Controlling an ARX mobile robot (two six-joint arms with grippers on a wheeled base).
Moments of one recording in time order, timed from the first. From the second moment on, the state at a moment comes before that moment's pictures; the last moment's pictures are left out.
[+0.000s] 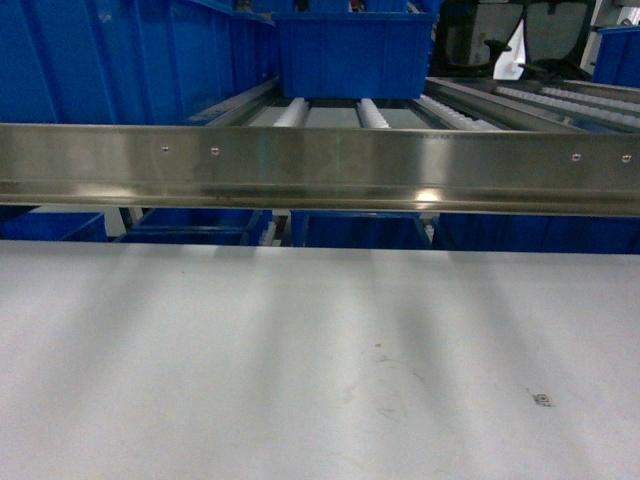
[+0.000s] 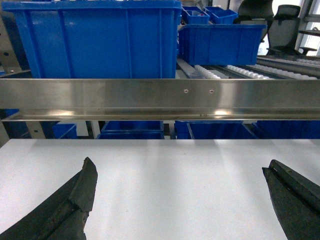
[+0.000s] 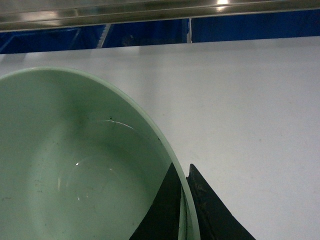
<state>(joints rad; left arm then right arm) 0.00 0.01 0.01 0.00 0.00 0.00 -0.06 0.95 0.44 -0.05 -0.13 0.06</state>
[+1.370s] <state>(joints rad) 0.00 0.01 0.02 0.00 0.00 0.00 -0.06 0.95 0.44 -0.05 -0.13 0.06</state>
